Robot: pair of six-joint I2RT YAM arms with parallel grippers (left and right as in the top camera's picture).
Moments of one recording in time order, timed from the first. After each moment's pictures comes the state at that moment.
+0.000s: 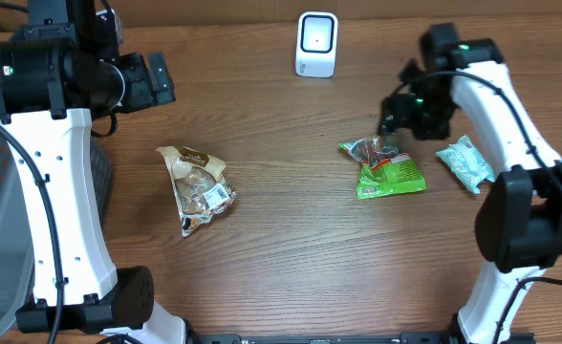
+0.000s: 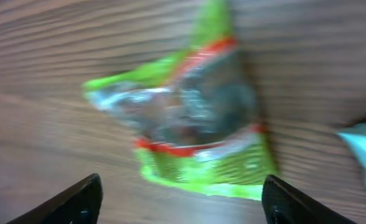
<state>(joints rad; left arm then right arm) 0.07 1.76 2.29 -1.61 0.03 -0.21 0.09 2.05 1.76 -1.25 -0.25 0.11</state>
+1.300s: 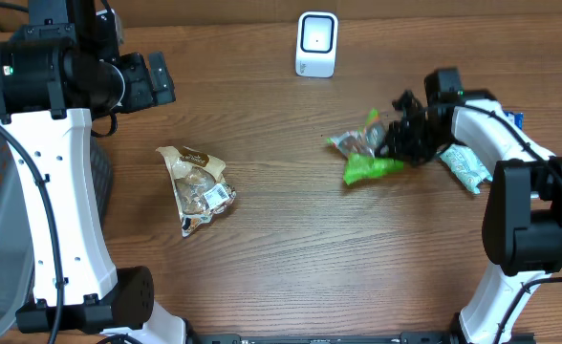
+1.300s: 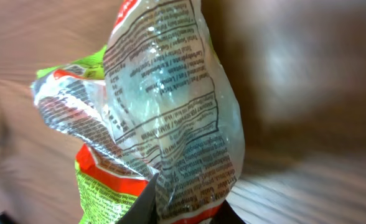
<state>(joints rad) 0.07 1.76 2.29 -1.61 0.03 -0.21 0.06 2.02 1.42 -0.83 -0.55 0.05</state>
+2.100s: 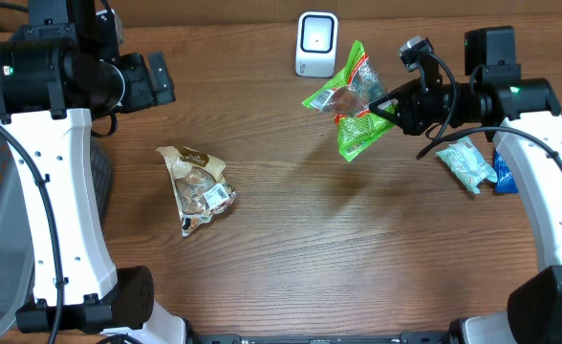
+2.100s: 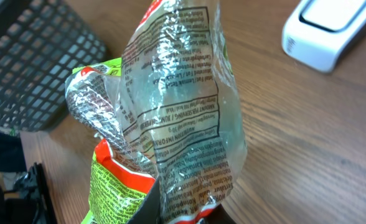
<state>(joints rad) 0.07 1.76 2.29 -1.61 0.03 -0.21 0.07 1.65 1.50 -0.85 -0.85 -0.30</state>
